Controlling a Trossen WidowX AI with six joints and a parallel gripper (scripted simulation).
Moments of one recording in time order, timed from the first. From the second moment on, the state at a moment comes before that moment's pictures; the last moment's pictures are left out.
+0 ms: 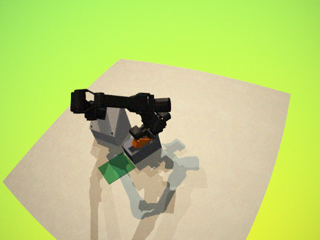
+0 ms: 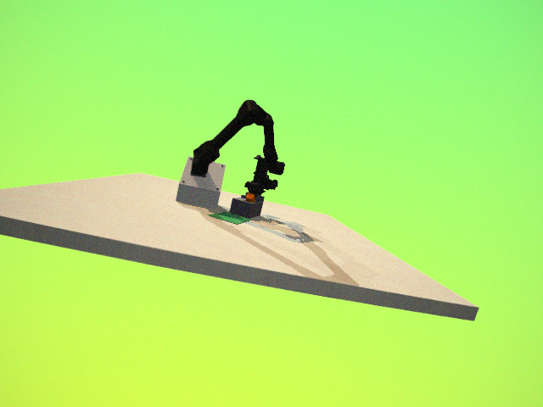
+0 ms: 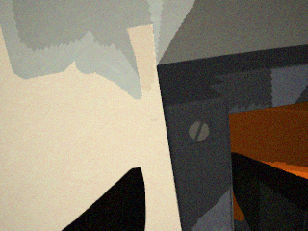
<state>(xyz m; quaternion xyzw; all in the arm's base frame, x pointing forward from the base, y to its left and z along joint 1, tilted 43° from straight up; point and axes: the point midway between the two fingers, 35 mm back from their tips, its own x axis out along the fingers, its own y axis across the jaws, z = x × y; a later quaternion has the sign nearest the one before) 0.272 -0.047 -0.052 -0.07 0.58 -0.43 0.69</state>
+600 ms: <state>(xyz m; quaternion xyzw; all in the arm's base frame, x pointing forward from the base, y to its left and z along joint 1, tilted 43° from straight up) 0.277 0.020 0.026 -0.07 0.57 -0.42 0.70</state>
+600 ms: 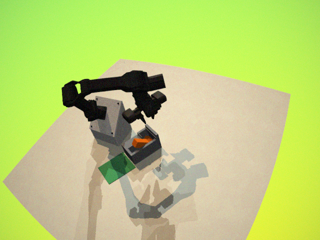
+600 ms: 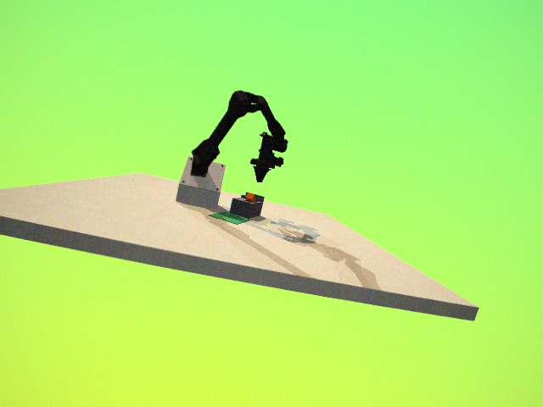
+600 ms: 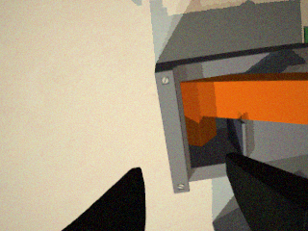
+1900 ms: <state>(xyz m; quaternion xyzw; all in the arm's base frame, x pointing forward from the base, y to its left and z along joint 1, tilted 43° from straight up) 0.269 -0.003 0.054 -0.32 0.69 -0.17 0.63</state>
